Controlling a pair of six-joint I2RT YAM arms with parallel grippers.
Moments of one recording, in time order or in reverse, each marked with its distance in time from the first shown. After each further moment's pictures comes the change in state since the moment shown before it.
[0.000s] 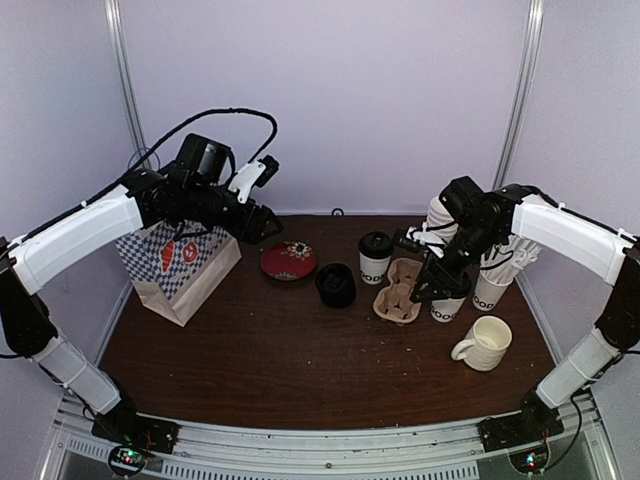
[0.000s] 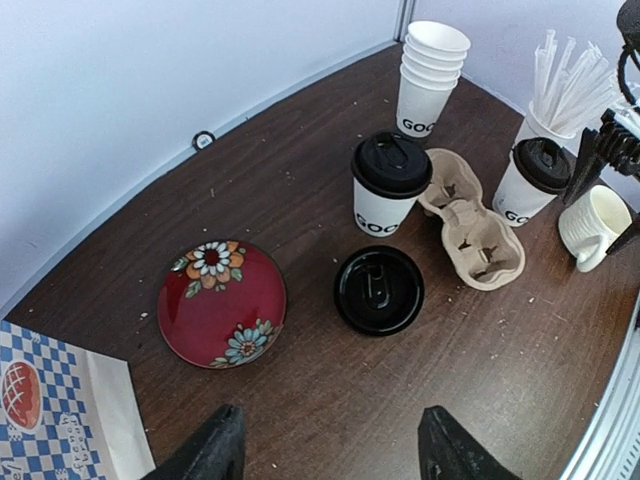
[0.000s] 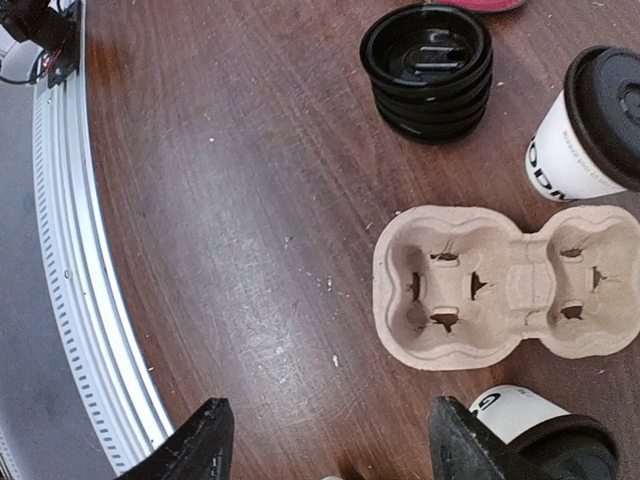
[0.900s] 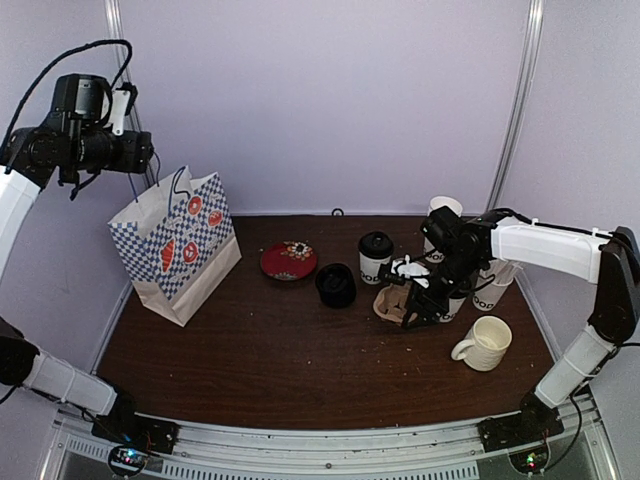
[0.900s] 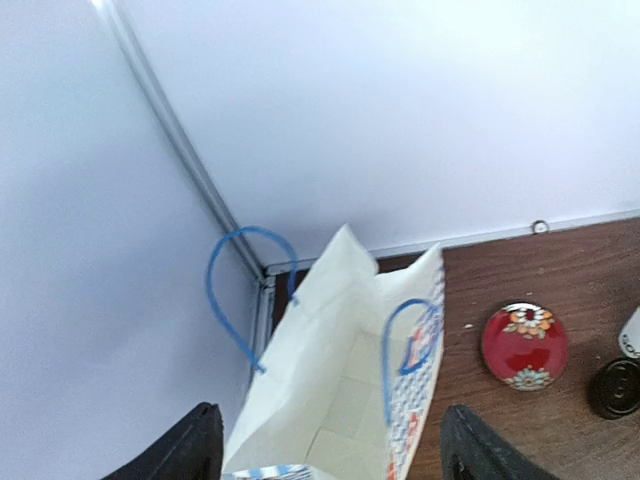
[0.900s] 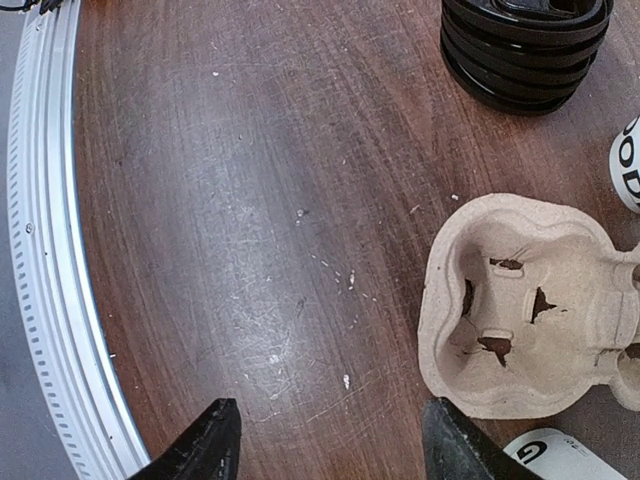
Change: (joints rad) left arm 0.256 -0.168 0.411 -0.389 -0.536 -0.011; right arm 0.082 0.045 -0.203 0.169 0.023 -0.079
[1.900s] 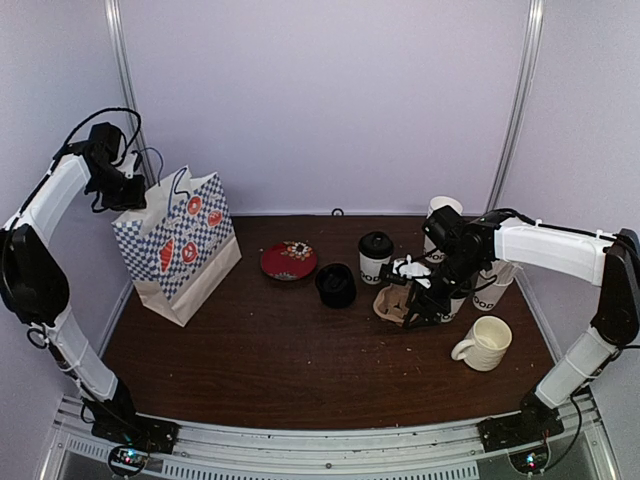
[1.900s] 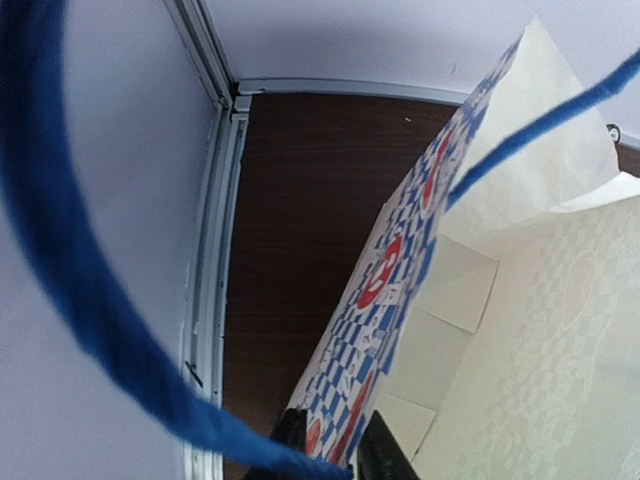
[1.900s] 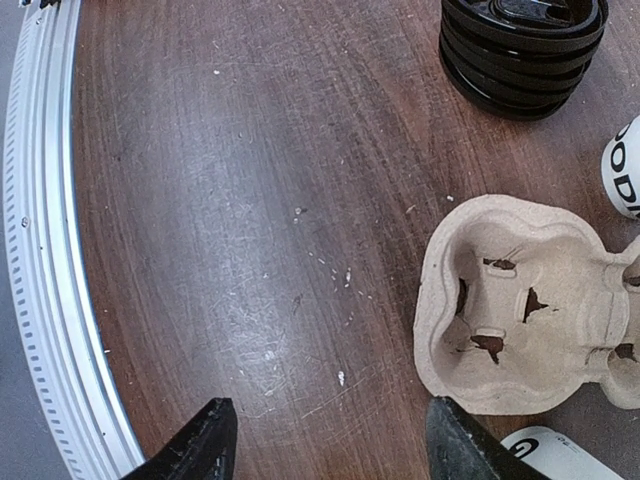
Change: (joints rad) left arm 0.502 0.348 -0.092 -0.021 0.449 -0.012; right arm 0.001 -0.022 -0.012 0.006 0.011 -0.018
